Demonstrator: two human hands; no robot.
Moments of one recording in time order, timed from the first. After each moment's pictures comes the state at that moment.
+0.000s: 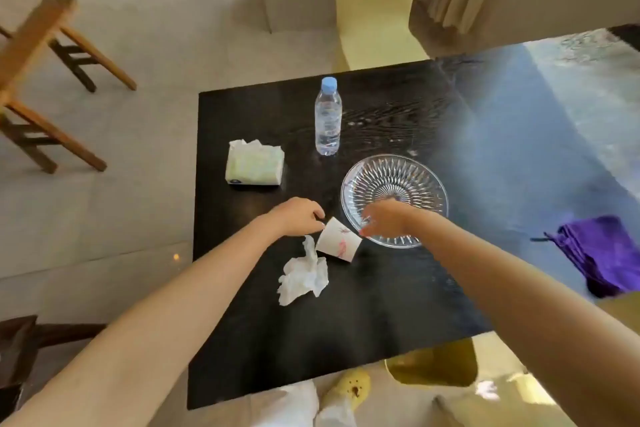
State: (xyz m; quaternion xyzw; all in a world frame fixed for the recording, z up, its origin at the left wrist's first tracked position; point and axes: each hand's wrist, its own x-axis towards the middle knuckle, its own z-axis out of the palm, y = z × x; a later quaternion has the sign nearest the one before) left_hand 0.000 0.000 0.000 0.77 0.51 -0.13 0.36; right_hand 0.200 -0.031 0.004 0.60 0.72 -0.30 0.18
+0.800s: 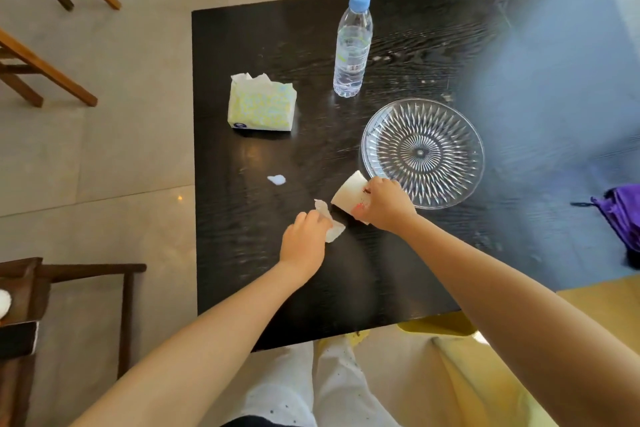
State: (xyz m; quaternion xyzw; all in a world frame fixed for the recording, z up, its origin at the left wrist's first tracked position) left_hand -0.020 -0.097 -0.116 0.78 0.58 -0.03 0.21; right_hand 0.151 -0.052 -0.083 0.72 0.62 -0.31 0.04
